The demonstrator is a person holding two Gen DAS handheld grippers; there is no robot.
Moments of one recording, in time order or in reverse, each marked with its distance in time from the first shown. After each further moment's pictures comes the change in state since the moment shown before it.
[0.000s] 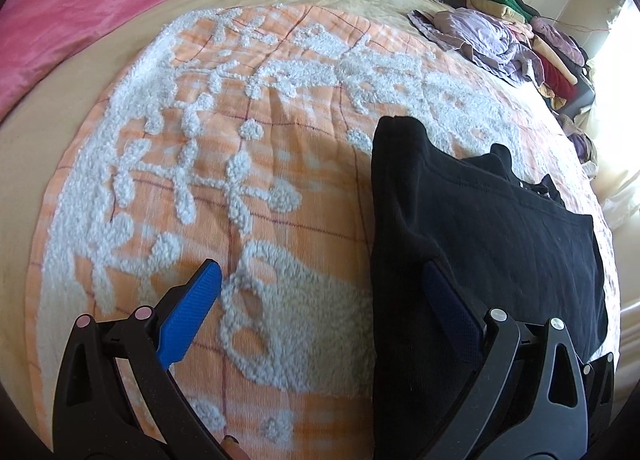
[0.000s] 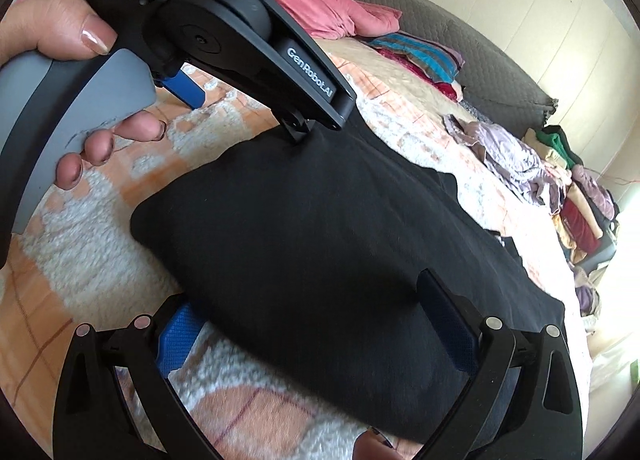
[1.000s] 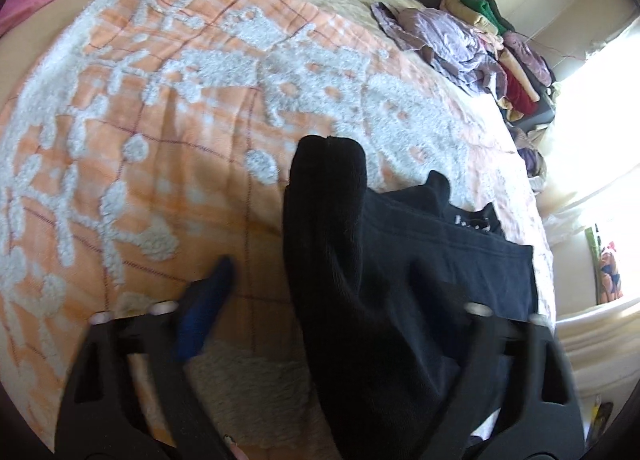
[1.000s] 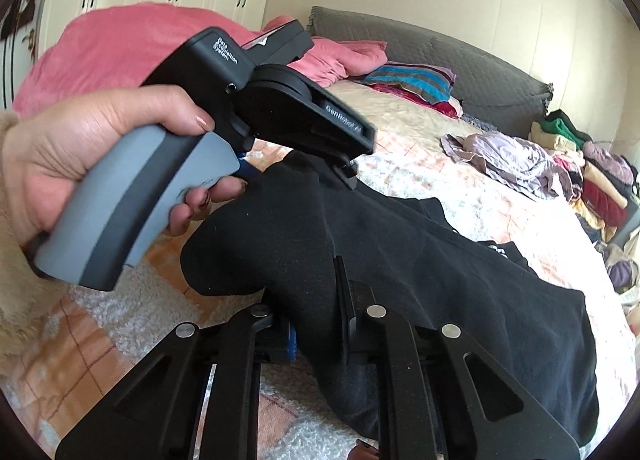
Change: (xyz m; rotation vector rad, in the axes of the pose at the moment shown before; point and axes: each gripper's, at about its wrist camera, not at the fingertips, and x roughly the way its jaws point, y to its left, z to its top) left arm 0.028 -0.032 0.037 -0.090 0.092 -0.263; right arm -0.045 -0.033 -0.006 0.188 -0.190 0.128
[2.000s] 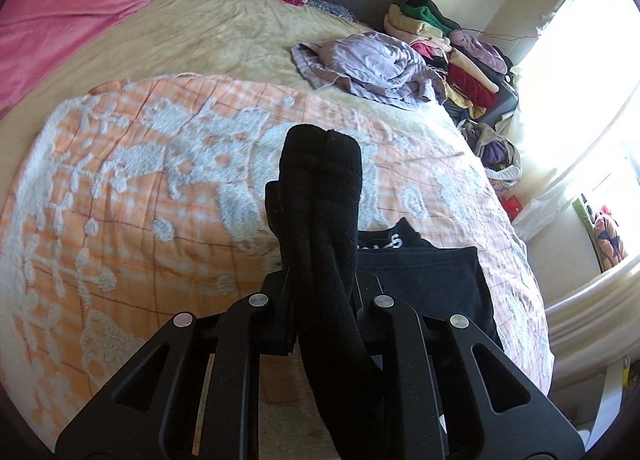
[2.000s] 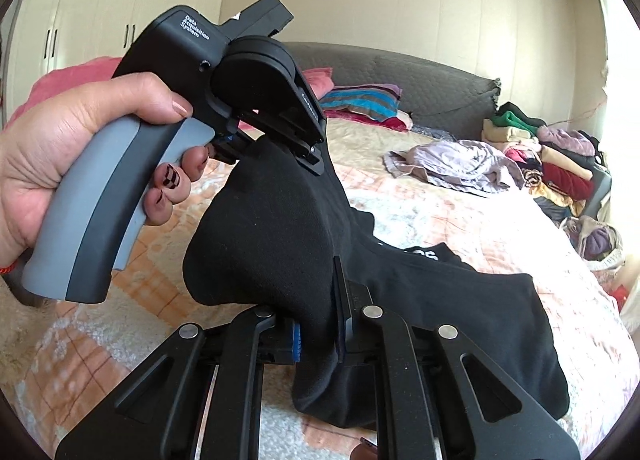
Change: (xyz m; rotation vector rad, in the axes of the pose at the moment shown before) left arm -0.045 -0.108 -0.003 0.187 -0.138 -0.009; right arm -0.069 -0.036 -0.002 0.140 -0.112 -0.126
